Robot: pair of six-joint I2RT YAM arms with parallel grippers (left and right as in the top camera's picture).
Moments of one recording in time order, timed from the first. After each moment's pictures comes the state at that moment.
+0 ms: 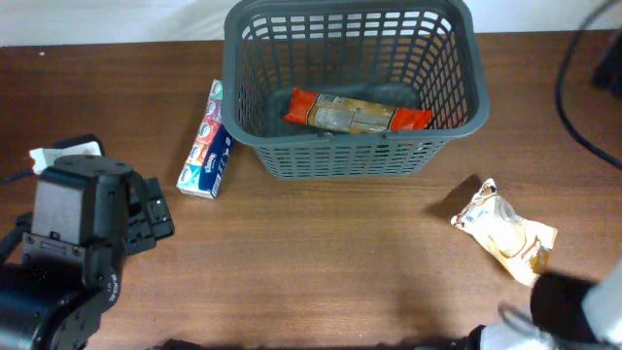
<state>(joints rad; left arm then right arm) -0.27 1.15 1.90 -1.69 -0.49 -0.41 -0.30 1.69 2.57 -1.69 0.25 0.20</state>
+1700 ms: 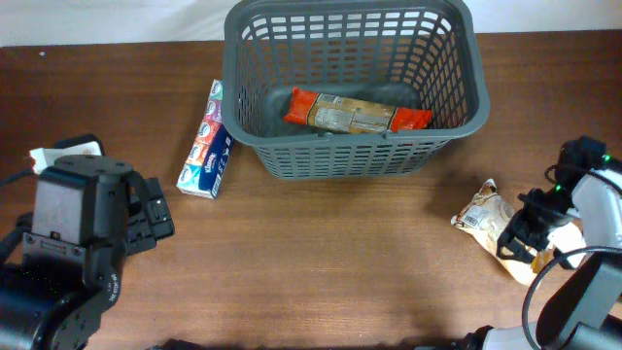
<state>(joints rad) -0.27 1.15 1.90 -1.69 -0.49 -0.41 -0.47 1.63 1.08 -1.11 -0.04 1.83</state>
